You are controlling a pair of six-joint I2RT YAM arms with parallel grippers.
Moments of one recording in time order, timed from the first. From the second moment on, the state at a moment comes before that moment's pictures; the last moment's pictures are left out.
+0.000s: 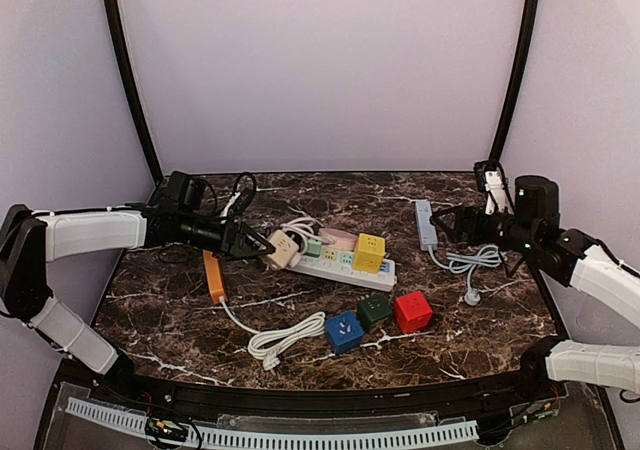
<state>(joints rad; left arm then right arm) -0.45 1.46 0.89 -0.19 0.83 -0.33 0.36 0.90 0.64 -0.17 -0.11 0.24</state>
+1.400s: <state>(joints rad) -0.54 1.45 0.79 0.09 0.99 -0.75 1.02 1.66 0.96 0.28 -0.27 -0.07</state>
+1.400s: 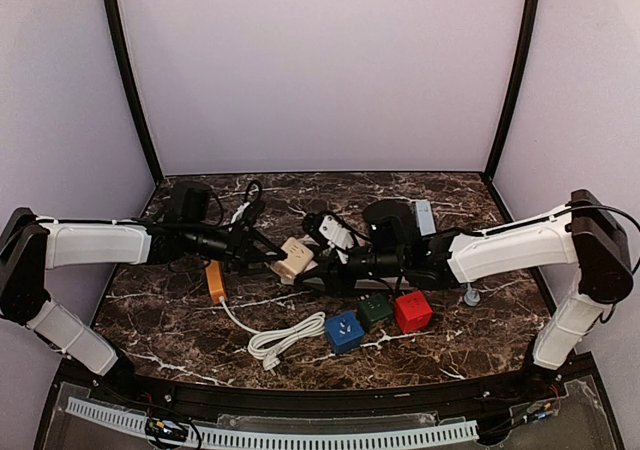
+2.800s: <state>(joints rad) -0.55 1.34 0.88 -0.29 0.66 -0.27 1.02 1.67 1.02 0.00 -0.11 0.15</state>
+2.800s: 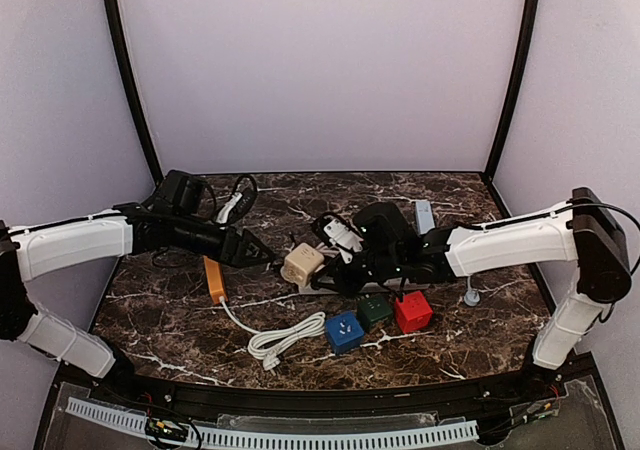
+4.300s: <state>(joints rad) -0.75 1.51 0.97 -0.20 0.38 -0.25 0.99 1.69 1.14 -0.14 -0.15 0.27</state>
